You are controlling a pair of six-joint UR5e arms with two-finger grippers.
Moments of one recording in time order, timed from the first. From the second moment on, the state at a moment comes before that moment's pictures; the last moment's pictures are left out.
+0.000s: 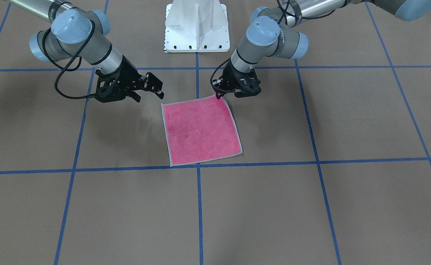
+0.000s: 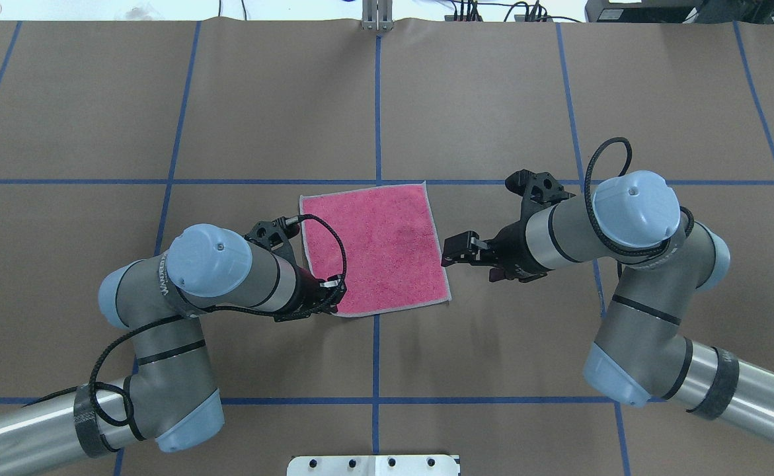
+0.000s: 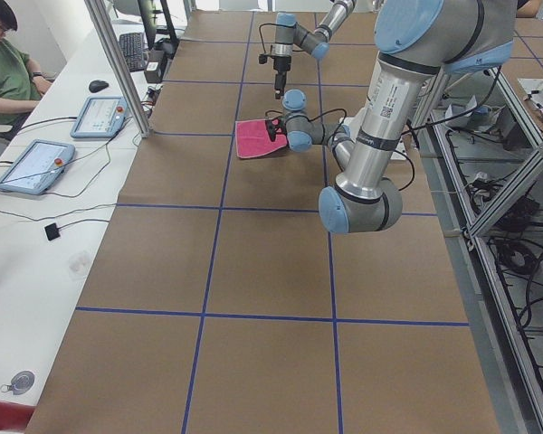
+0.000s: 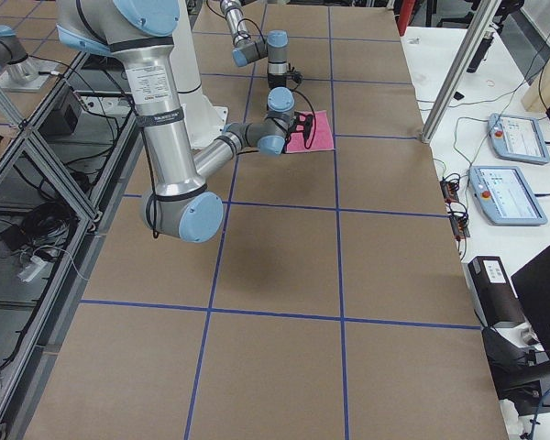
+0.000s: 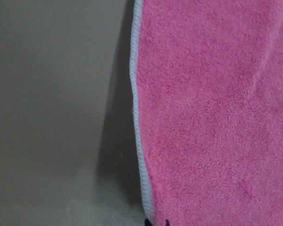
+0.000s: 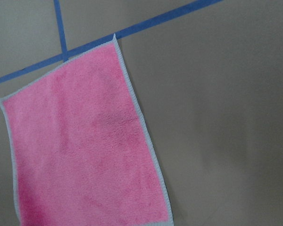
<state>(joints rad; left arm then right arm) -0.42 -2.07 -1.65 -2.11 -1.90 -1.71 0.55 -1.24 1.77 -0.93 2.01 1.52</state>
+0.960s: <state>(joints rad) -0.42 -2.08 -1.65 -2.11 -1.90 -1.71 0.50 -1.20 1.69 -0.93 1.98 1.53</state>
